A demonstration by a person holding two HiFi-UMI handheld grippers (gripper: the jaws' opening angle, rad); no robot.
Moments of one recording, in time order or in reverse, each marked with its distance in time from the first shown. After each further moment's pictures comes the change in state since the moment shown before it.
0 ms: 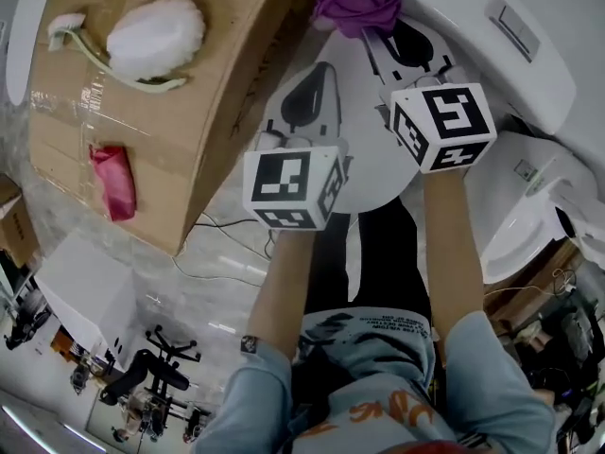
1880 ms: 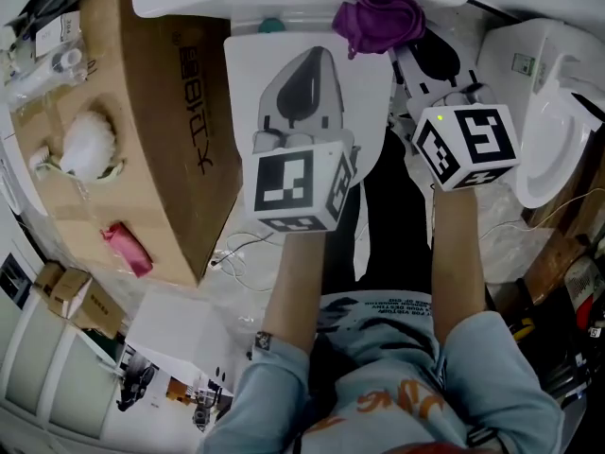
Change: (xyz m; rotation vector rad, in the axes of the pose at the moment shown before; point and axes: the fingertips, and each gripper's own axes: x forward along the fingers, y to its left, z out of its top) left arm 0.049 -0.197 -0.053 0.209 0.130 -0.266; right arm -0.219 -0.144 -0.083 0.297 -0.094 -0.426
